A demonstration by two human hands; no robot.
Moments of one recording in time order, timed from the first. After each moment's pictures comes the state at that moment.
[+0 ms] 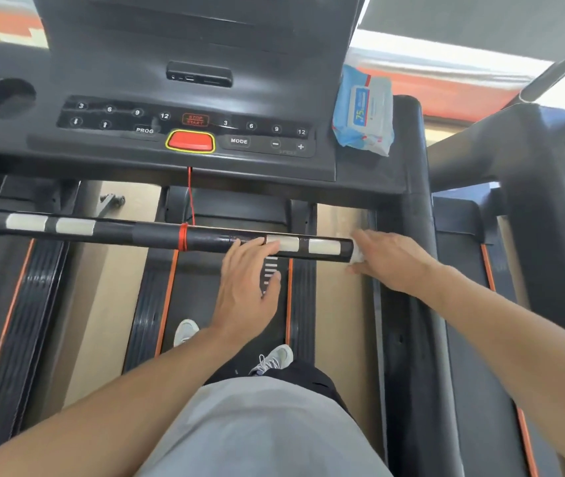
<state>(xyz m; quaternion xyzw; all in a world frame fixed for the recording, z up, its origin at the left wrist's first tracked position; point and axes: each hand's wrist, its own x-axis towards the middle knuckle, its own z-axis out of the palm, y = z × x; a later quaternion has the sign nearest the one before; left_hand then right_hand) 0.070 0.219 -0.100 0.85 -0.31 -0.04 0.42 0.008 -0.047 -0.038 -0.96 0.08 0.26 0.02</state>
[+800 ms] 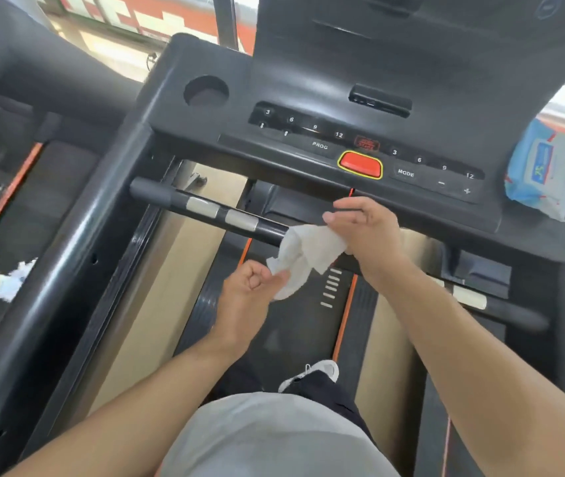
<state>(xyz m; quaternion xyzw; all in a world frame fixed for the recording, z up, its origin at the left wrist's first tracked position) 0.140 0.391 -0.076 0.65 0.14 -0.23 0.71 0.175 0.190 -0.019 -0.70 0.29 0.02 0.65</state>
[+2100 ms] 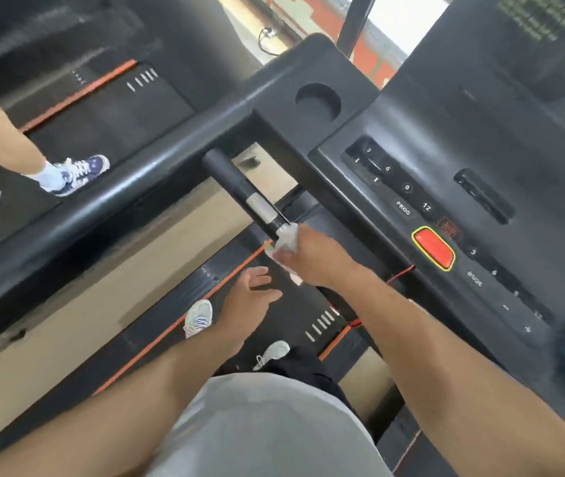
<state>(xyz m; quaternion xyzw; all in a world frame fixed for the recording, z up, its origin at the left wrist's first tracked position) 0.165 0.400 -0.121 0.63 0.34 -0.22 0.67 0.278 0.284 -0.067 -0.92 -0.13 0.32 0.16</state>
